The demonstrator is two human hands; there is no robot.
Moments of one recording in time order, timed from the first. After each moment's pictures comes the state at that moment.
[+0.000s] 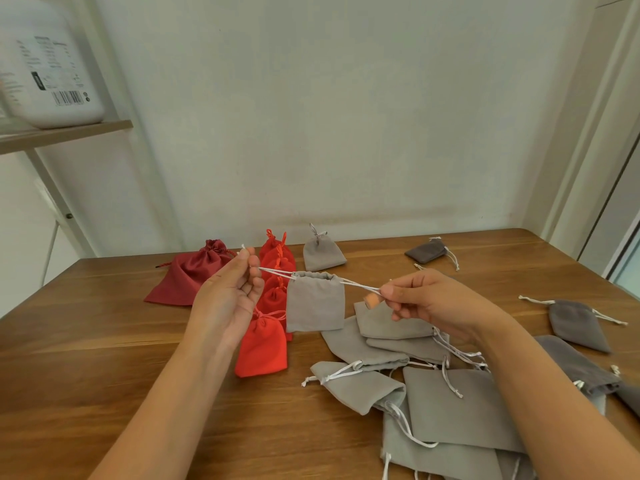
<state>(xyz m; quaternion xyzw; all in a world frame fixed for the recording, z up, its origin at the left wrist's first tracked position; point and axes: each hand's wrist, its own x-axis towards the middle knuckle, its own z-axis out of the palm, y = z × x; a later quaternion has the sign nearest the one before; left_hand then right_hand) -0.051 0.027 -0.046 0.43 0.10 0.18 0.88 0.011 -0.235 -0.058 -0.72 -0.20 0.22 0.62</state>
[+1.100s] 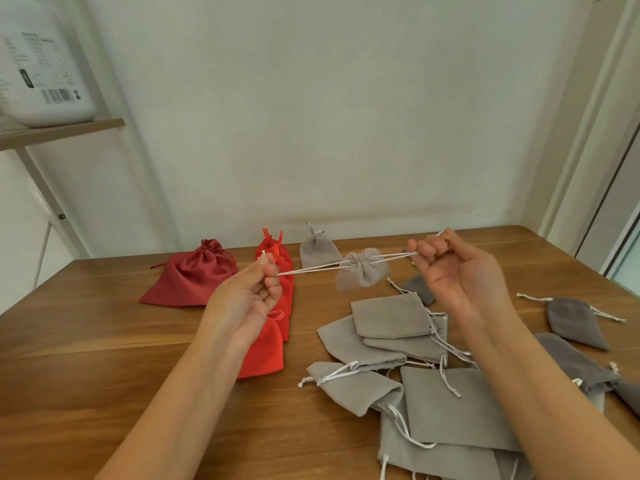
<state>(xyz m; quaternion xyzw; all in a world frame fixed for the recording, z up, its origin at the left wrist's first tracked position) -0.052 0.005 -0.042 0.43 0.12 0.11 0.89 0.016 -0.236 -0.042 -0.24 -0.05 0.07 0.97</state>
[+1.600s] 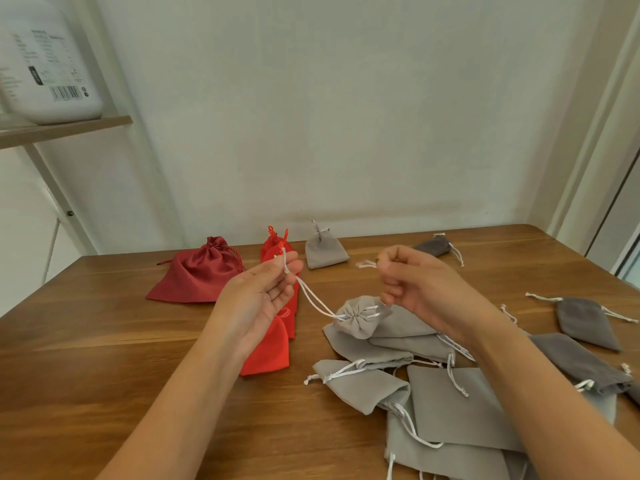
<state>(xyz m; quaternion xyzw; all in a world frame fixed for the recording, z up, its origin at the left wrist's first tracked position) -0.058 0.005 -0.046 0.53 0.09 0.08 0.84 -0.008 -0.211 -0.042 -0.61 -0.21 0.17 0.75</state>
